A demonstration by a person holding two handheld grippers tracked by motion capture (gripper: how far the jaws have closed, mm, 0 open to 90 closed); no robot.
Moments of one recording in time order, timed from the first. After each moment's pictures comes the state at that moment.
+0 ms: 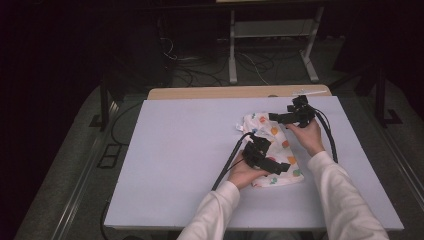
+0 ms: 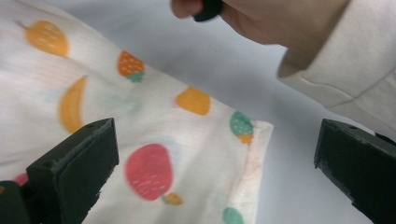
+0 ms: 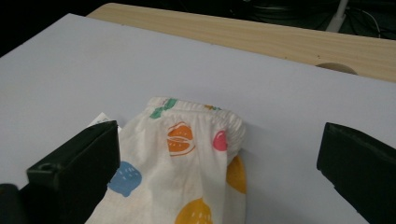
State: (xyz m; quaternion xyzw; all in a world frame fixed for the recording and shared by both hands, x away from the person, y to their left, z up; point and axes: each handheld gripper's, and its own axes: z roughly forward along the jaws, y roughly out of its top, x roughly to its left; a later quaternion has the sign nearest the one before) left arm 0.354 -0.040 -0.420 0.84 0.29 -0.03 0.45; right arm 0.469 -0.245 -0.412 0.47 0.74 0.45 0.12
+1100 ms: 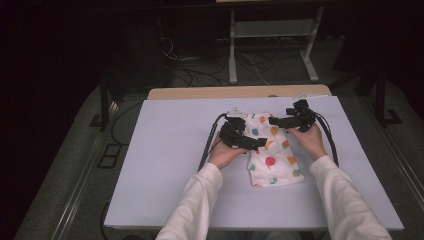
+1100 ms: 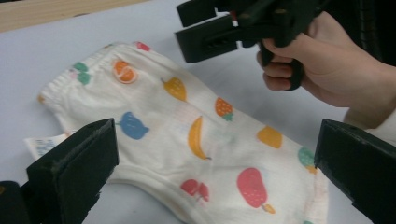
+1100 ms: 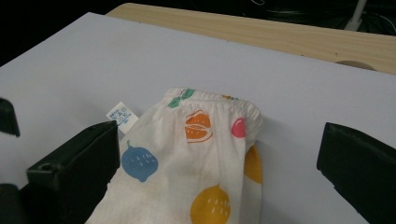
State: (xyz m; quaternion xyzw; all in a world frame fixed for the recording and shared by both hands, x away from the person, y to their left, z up) left arm 0.400 0.017 -0.395 0.81 0.33 0.03 0.49; right arm 0.458 -0.247 -0.417 0.45 0.75 0.47 0.11
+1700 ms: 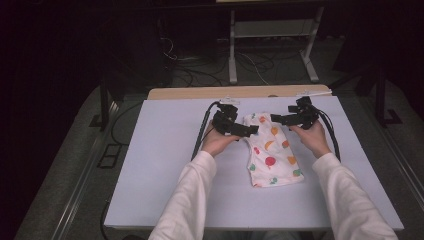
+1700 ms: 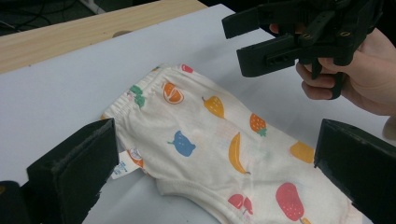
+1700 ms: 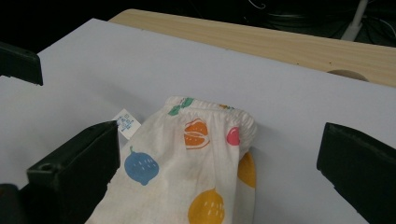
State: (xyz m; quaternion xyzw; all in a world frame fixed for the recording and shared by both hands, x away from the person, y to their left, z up) left arm 0.425 0.033 -0.376 0.81 0.34 0.05 0.48; right arm 0.459 -0.253 -0.406 0.45 0.75 0.47 0.11
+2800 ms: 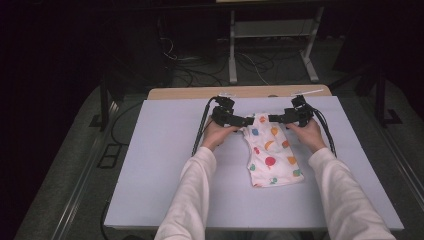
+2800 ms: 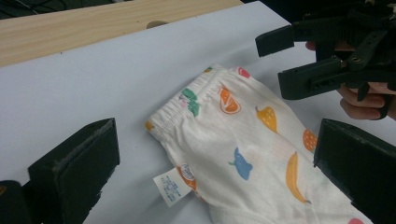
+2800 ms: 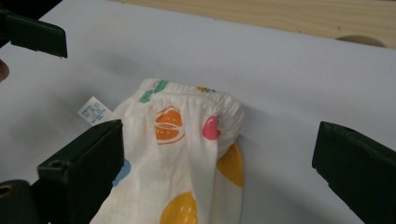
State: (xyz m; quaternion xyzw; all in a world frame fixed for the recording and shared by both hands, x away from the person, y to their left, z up) left arm 0.478 0.037 -0.408 0.79 0.38 0.04 0.47; right arm 0.489 -0.252 -0.428 0.48 0.76 0.44 0.07
